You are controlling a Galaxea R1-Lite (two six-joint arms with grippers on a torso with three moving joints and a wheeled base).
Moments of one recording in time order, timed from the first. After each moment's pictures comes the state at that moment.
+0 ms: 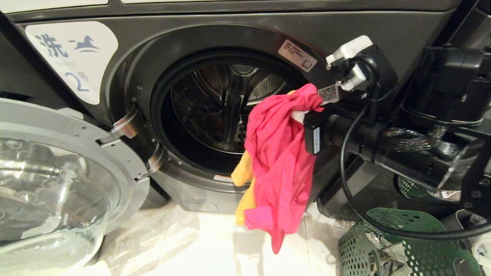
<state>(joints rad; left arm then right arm) 0.00 0.00 0.00 -0.01 0.01 -0.04 0.74 1.62 -1.07 -0.61 -0.20 -0.26</state>
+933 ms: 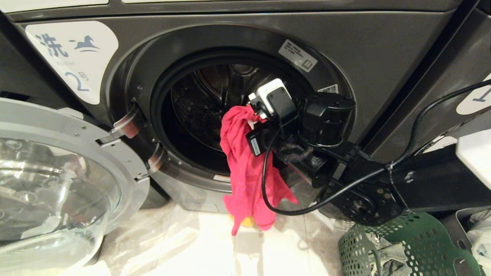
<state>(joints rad) 0.00 0.00 0.00 -0.01 0.01 -0.04 0.77 2.01 -1.28 -0.89 -0.26 -0.35</state>
